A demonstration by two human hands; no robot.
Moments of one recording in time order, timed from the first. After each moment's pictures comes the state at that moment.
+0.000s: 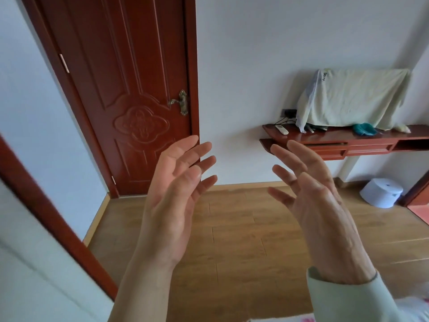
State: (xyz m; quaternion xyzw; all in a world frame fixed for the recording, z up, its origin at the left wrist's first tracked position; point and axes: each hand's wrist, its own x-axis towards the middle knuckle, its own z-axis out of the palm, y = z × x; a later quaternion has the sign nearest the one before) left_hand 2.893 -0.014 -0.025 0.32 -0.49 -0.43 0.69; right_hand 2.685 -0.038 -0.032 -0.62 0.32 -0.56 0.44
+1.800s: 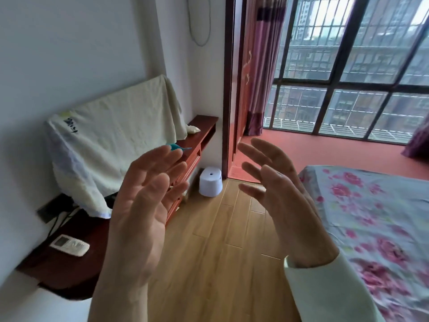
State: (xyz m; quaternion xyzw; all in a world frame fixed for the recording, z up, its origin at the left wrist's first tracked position) left_hand 2.412 -0.778 -0.014 0.01 -0.58 -0.71 0.40; right_hand 2.284 -0.611 -0.022 -0.37 0.57 -0.72 0.12
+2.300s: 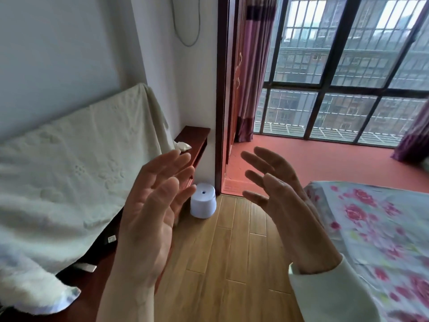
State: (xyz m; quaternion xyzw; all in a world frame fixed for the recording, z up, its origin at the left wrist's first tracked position) left_hand 2.192 -0.966 -0.030 -0.01 -0.59 -0.73 0.35; right_hand 2.083 -0.786 -0.036 -0.34 0.60 -0.71 0.09
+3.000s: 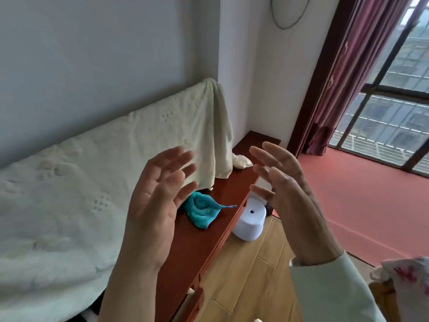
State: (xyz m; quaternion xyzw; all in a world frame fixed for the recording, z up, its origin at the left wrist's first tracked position) left_hand 2.003 -1.206 -0.063 0.13 -0.59 -0.67 0.44; right_hand 1.843 -1.069 -0.058 -0.41 0.56 -0.69 0.21
